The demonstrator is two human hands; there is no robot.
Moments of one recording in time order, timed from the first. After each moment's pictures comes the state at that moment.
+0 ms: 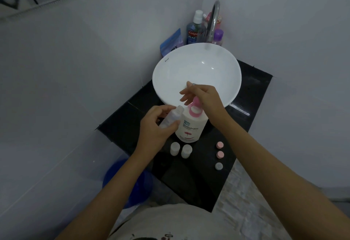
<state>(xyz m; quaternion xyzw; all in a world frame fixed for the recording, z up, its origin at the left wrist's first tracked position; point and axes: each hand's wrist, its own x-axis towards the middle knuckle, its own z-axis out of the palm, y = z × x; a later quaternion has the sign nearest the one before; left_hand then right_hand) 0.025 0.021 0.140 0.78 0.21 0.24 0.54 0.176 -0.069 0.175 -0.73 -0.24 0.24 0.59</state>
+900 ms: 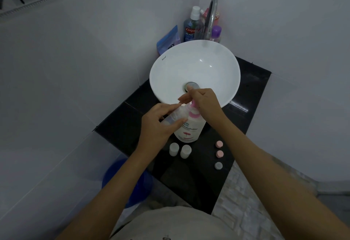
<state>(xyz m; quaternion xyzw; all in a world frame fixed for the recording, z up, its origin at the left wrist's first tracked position) 0.035 0.024 0.148 0.78 0.17 0.27 0.54 0.176 -0.064 0.165 -0.76 -0.25 0.23 0.55</state>
